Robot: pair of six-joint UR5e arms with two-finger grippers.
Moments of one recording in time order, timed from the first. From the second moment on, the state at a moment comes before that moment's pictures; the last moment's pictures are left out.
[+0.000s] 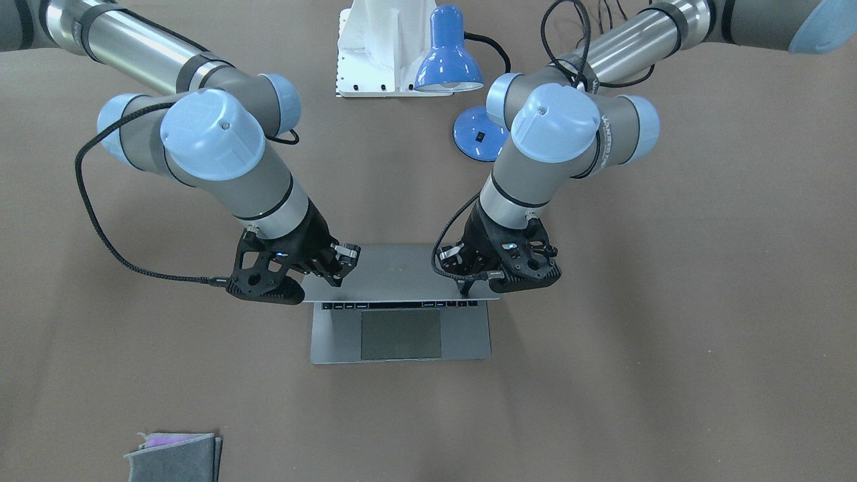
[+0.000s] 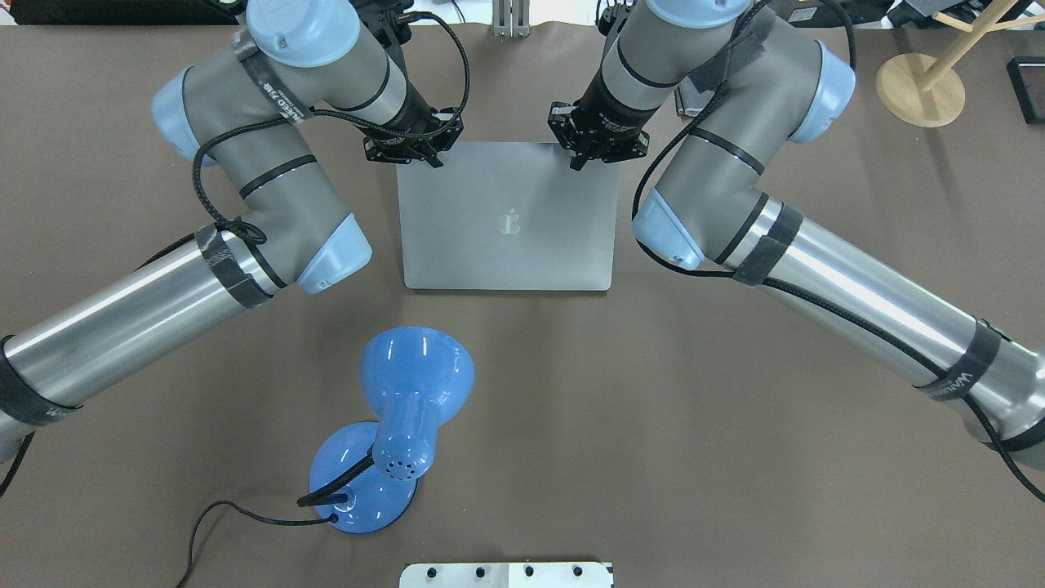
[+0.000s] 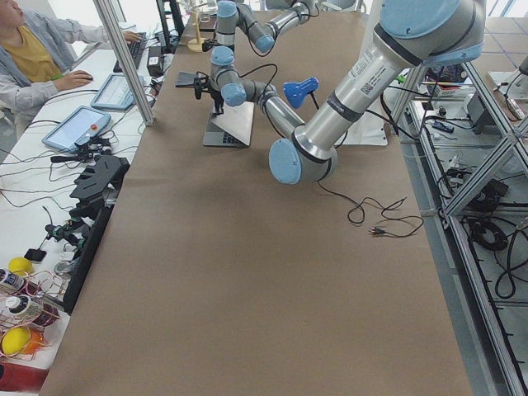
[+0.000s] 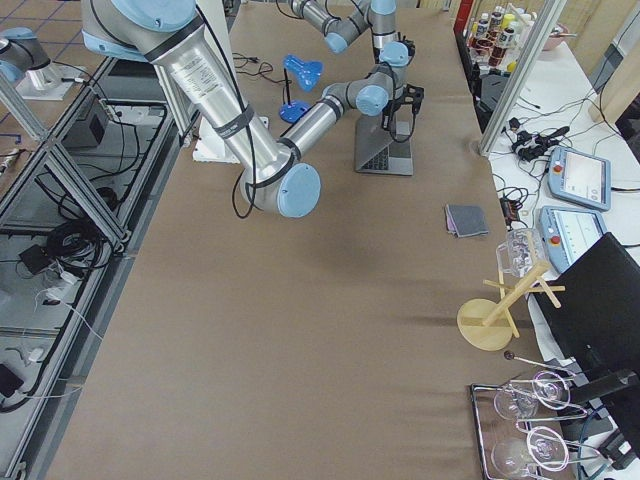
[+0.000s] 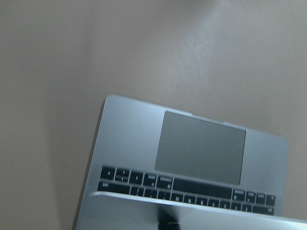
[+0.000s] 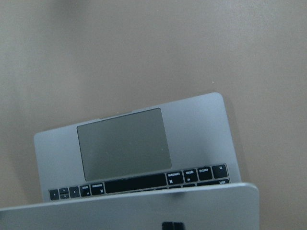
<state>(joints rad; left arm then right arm) -0.79 -2.40 -1.34 -1.95 -1.99 -1.33 0.82 -0.74 1.34 -1.29 2.14 1.30</state>
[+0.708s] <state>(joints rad) -0.75 -2.47 -1.05 -2.12 -1.91 -1.30 0.82 -0.60 0.94 -1.07 2.14 1.30</state>
